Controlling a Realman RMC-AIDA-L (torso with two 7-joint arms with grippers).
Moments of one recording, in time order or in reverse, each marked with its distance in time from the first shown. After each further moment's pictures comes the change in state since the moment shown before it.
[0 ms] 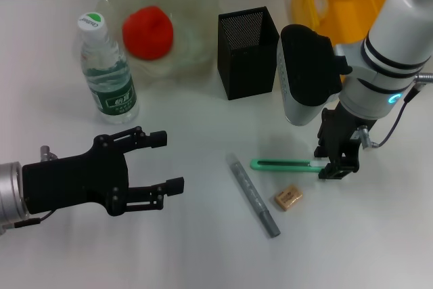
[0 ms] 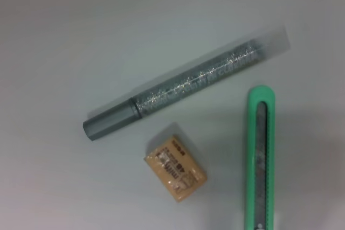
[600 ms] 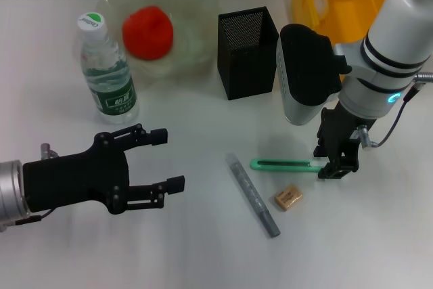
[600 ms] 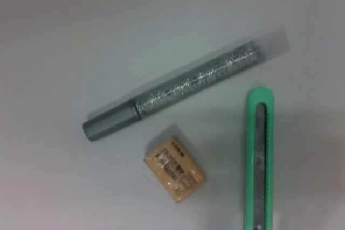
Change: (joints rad) left arm -0.003 -0.001 -0.004 0.000 0.000 -0.002 0.024; right arm 0.002 0.000 0.000 0.000 0.001 0.000 0.000
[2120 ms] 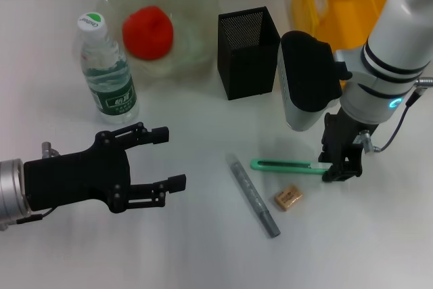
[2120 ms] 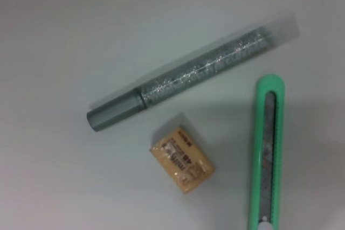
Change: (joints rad) left arm -0.004 -0.002 -0.003 -0.002 -0.002 0.005 0.000; right arm -0.003 0.000 -0.023 0.017 -0.003 0.006 0.012
